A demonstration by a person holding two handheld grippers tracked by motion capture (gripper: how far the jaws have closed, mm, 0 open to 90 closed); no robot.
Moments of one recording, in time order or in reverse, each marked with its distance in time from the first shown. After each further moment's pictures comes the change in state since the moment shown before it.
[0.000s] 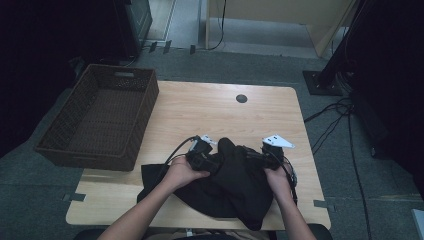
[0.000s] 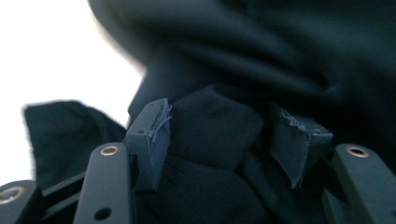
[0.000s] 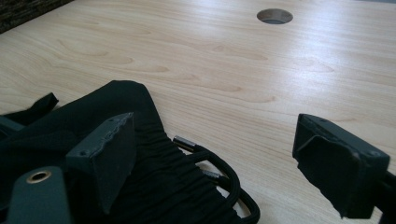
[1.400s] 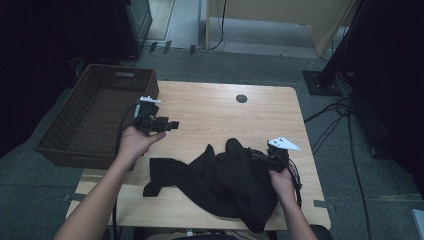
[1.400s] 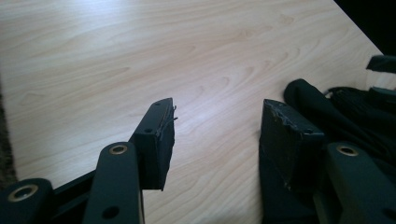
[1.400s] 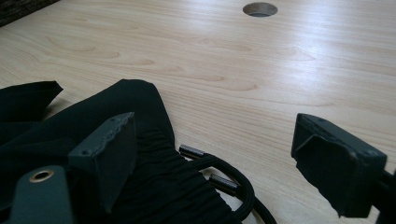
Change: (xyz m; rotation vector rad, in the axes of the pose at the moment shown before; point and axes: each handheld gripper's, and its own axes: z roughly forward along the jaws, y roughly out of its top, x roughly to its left) left arm 0.093 0.006 -0.147 -0.223 0.174 -0.274; right arm -0.011 -0.009 -0.005 -0.008 -0.017 0.021
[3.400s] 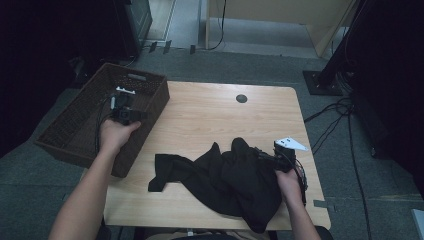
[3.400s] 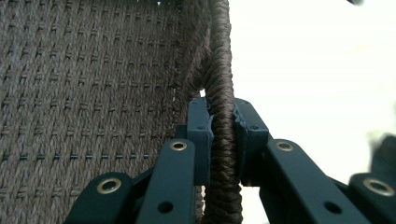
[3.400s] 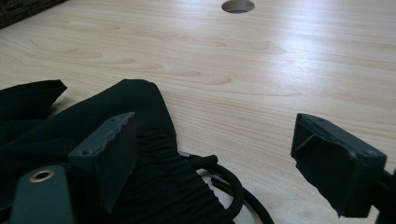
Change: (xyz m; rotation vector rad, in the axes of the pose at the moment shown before) left arm 0.094 0.004 -0.019 0.021 0.224 -0.210; right arm -0.016 0.000 -0.013 0.011 -0.031 0.029
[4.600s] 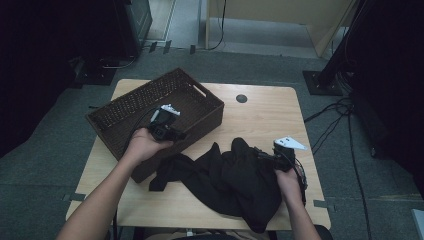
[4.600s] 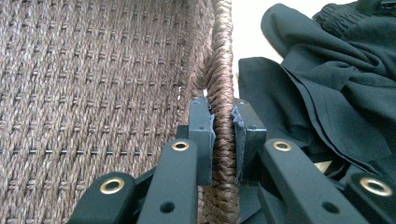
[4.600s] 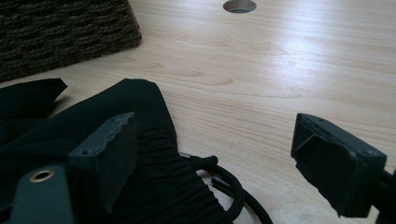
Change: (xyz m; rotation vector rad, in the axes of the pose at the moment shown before) left arm -0.118 -0.028 0.016 0.139 -0.277 0.459; right arm 0.001 0.002 0.001 0.009 -0.001 -0.014
